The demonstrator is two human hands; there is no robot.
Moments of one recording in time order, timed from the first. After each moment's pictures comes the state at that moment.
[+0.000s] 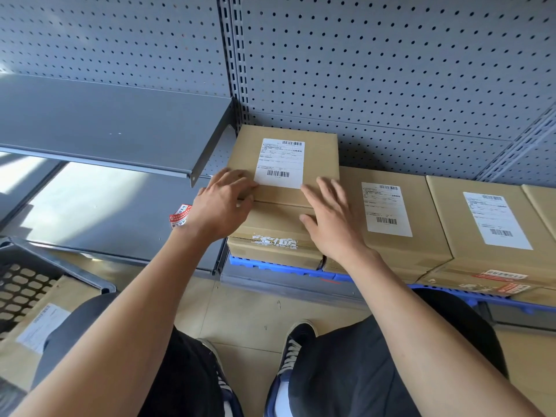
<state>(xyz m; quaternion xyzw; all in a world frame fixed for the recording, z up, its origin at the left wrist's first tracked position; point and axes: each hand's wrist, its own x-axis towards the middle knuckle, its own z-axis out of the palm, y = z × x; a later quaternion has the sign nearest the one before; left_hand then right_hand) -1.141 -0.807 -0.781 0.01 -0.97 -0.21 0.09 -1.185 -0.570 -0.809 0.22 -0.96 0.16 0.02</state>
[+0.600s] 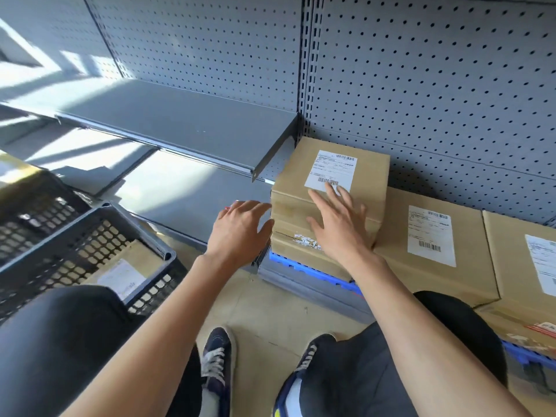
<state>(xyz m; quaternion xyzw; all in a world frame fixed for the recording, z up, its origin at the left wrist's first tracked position) -1.043 -0.802 -0.772 0.14 -0.98 -0.13 0.11 -1.158 -0.618 -0.781 0.31 -0.94 0.13 0.03</state>
